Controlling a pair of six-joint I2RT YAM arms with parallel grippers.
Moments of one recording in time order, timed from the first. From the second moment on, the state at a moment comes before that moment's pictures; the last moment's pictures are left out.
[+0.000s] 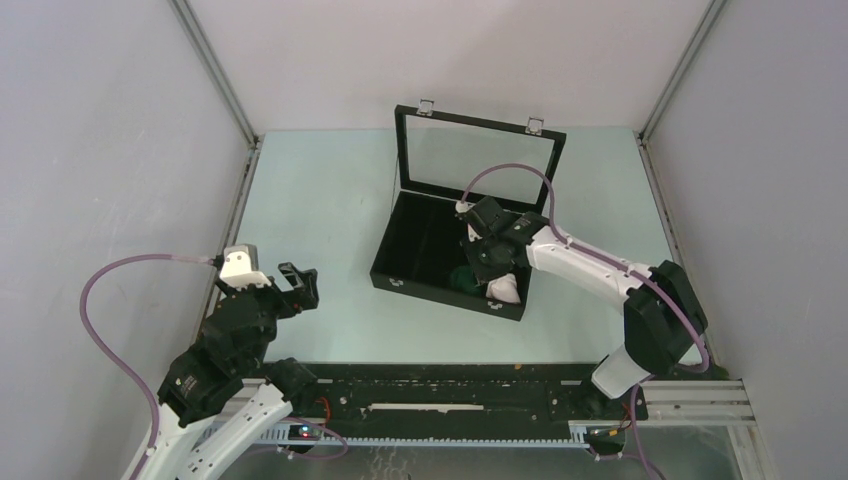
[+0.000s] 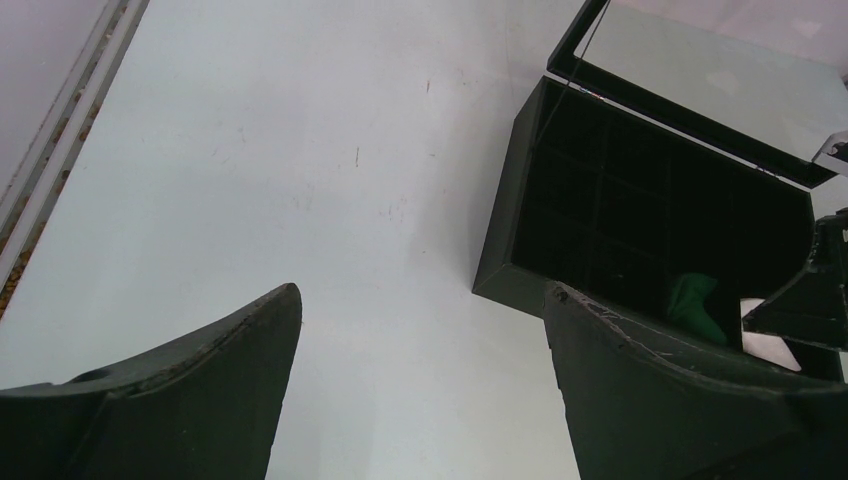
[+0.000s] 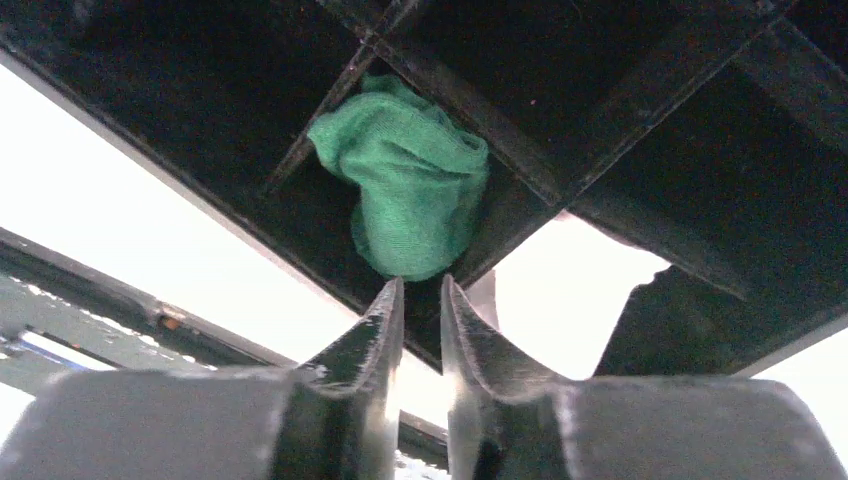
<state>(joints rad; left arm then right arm) -0.64 0.27 0.80 -0.85 -0.59 -0.44 0.73 1.58 1.17 -0.73 -0.02 0.31</state>
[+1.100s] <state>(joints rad) -0.64 0.26 0.80 -0.85 -0.60 -0.44 0.72 1.79 1.26 -0.57 -0.02 0.32</state>
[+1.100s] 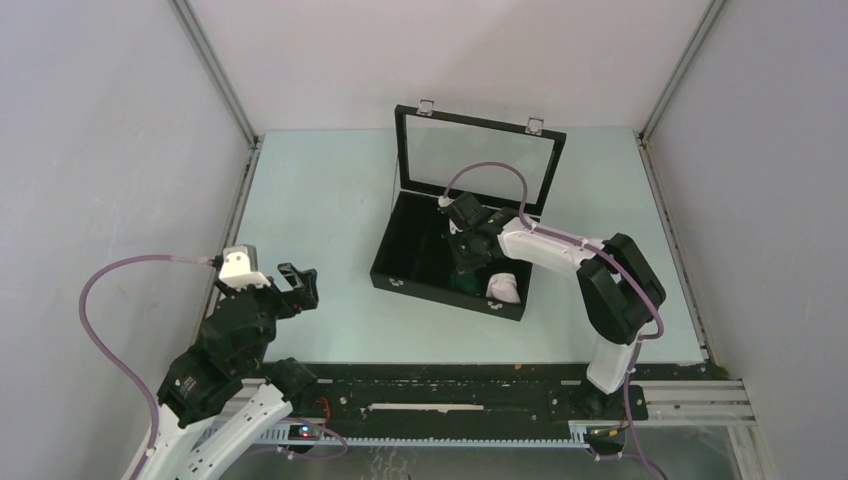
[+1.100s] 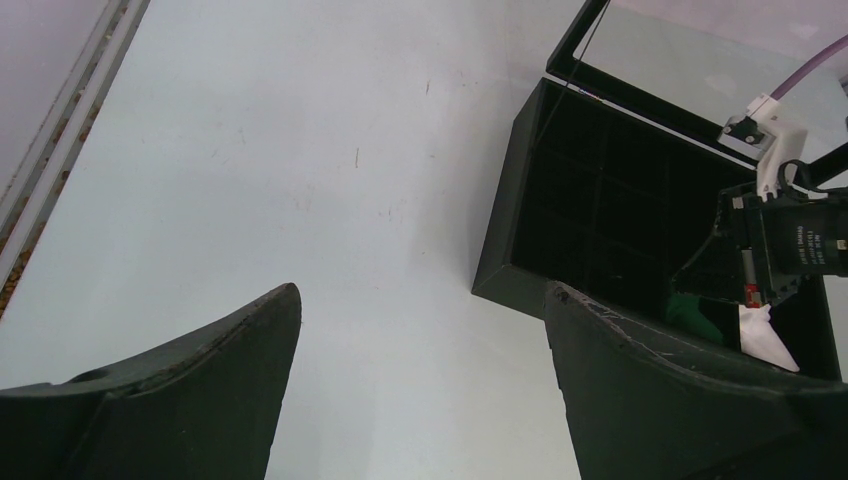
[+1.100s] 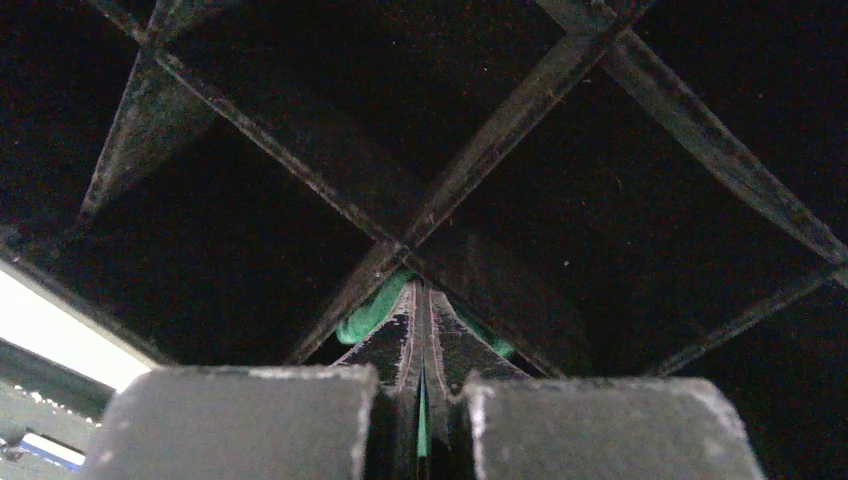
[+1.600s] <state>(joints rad) -0.64 0.26 0.80 -0.85 -0.60 -0.44 0.72 1.83 1.24 -0.50 -0.04 0.32</state>
